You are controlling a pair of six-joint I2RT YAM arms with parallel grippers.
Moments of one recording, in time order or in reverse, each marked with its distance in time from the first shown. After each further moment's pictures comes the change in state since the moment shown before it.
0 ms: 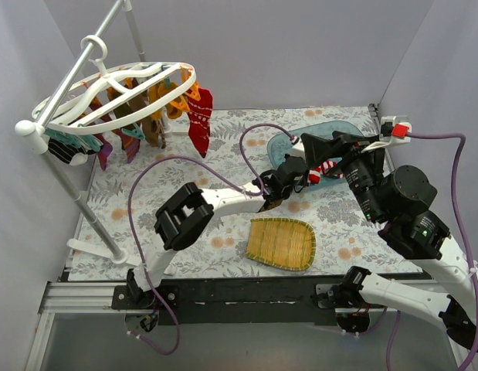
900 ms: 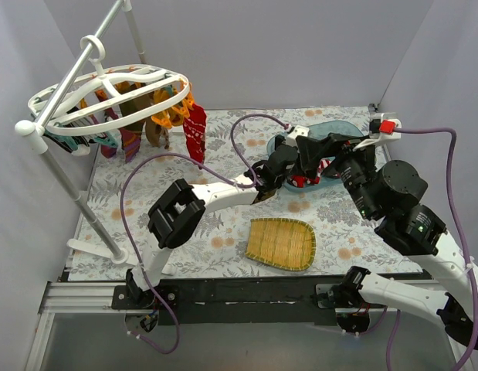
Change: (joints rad) left arm 0.078 0.051 0.075 0.002 0.148 0.017; right arm 0.000 0.032 0.020 -0.082 -0.002 0.011
